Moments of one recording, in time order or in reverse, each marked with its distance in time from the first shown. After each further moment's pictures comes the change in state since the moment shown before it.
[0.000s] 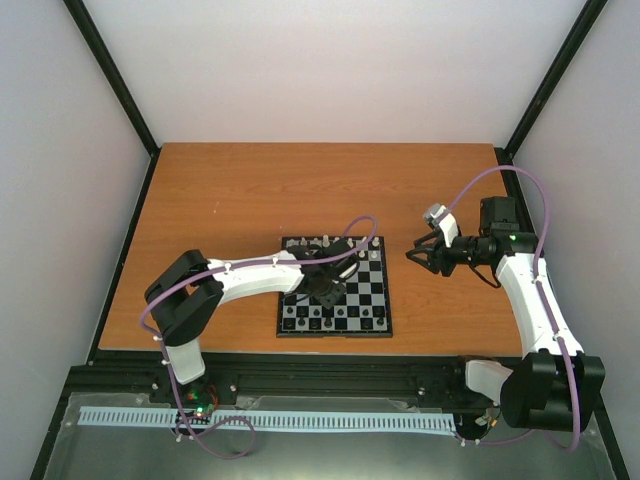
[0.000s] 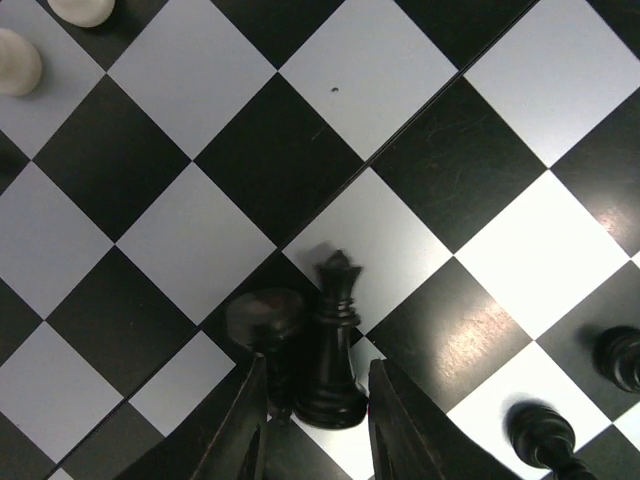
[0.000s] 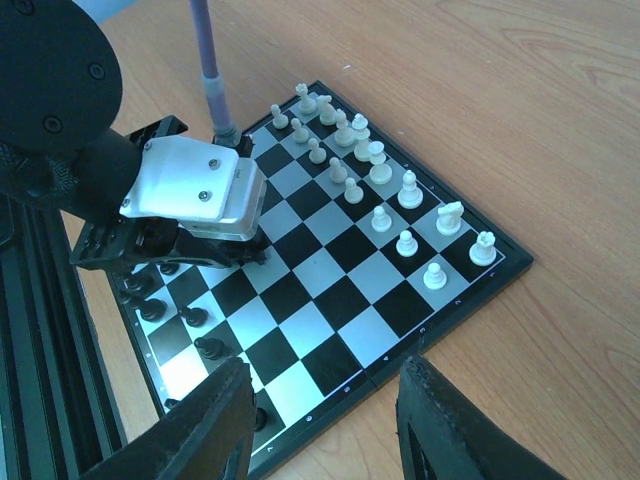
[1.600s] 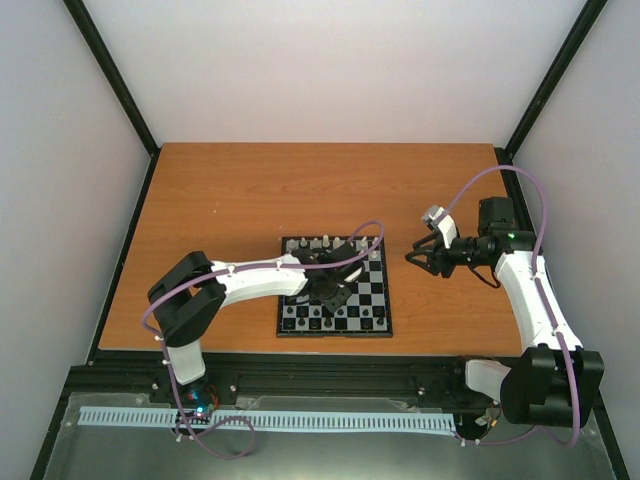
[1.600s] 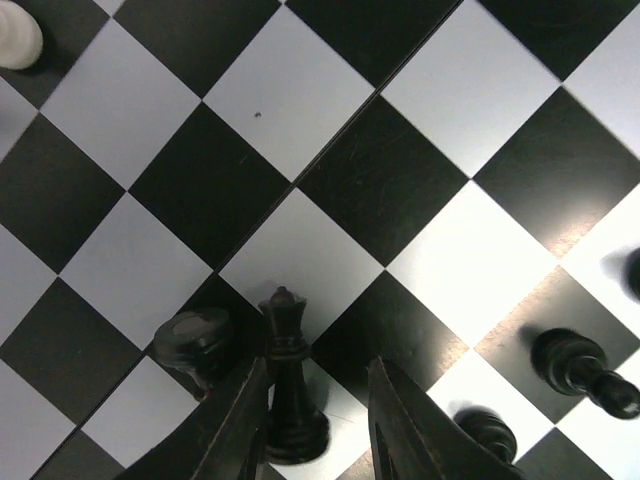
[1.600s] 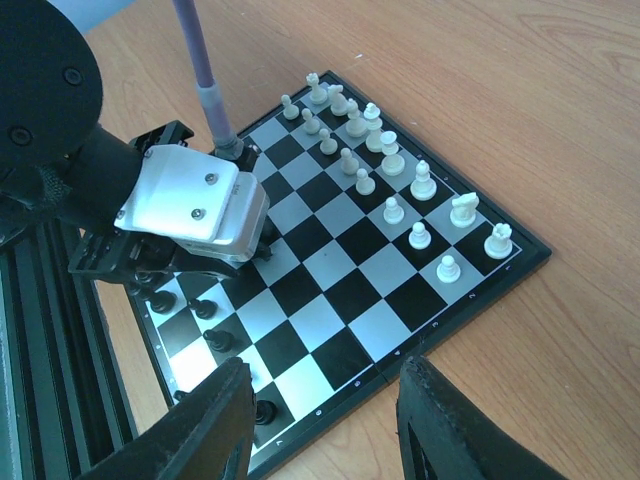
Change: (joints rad) left arm -0.035 0.009 0.008 0.025 0.010 0.026; right arm -0.001 0.021 0.000 -0.027 -0.014 -0.028
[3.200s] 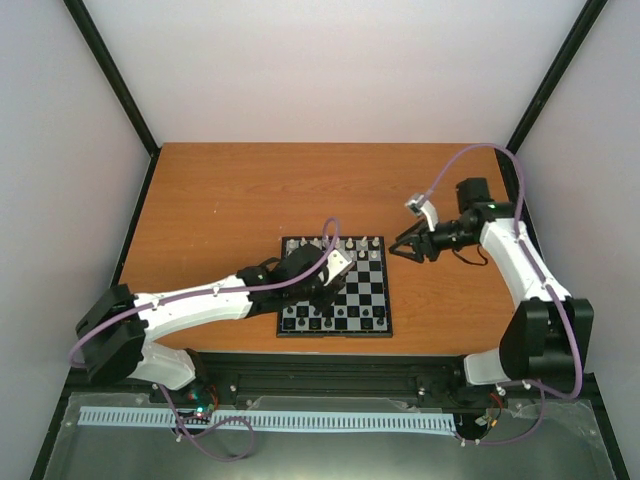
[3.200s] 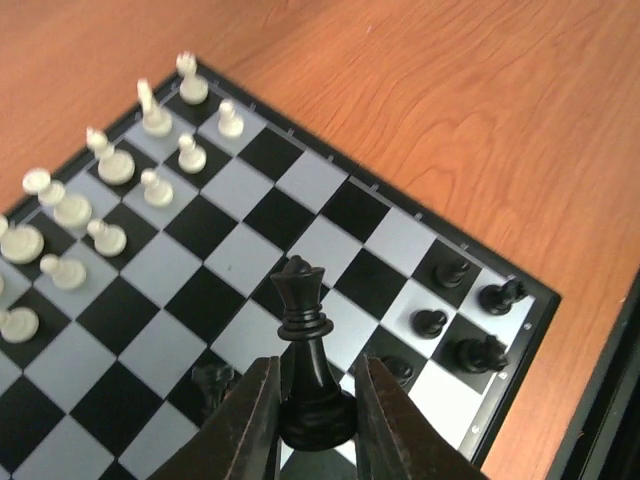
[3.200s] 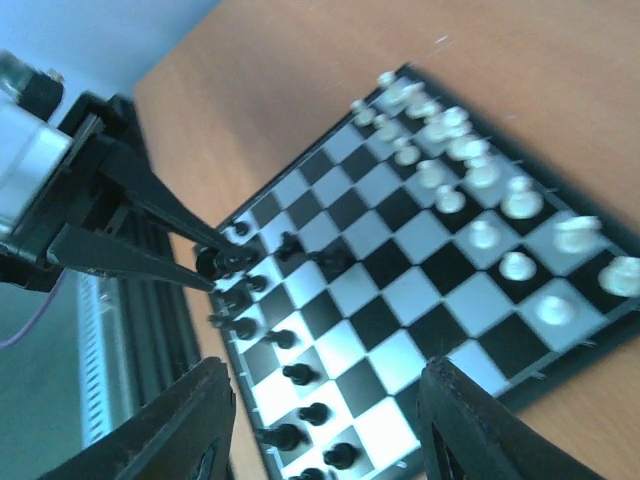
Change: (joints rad) left arm 0.000 -0.397 -0.306 0.365 0.081 0.048; right arm 0.090 0.212 0.171 -0.088 -0.069 0.084
